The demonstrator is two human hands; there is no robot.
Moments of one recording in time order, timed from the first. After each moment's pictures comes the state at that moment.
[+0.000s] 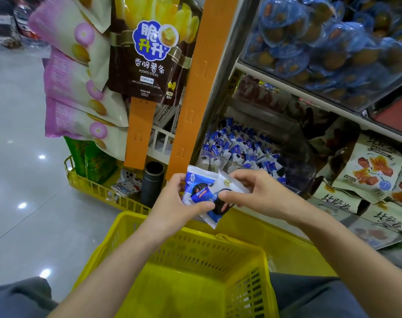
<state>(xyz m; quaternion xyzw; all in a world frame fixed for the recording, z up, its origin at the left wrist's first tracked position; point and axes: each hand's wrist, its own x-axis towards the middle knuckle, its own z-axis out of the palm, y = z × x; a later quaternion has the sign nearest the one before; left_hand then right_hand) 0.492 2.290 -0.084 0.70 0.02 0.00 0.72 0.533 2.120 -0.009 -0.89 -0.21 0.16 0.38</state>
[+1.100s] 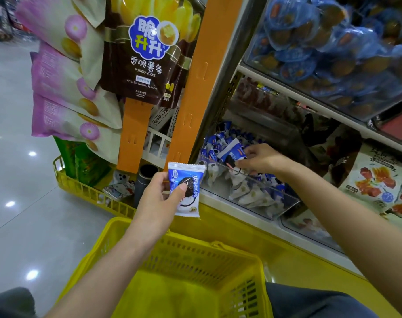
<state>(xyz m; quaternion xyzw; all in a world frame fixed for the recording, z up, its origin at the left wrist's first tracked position) 0.506 2.298 -0.090 0.68 0.10 0.09 0.72 0.647 2.110 -0.004 -0.97 -0.03 0.13 0.22</state>
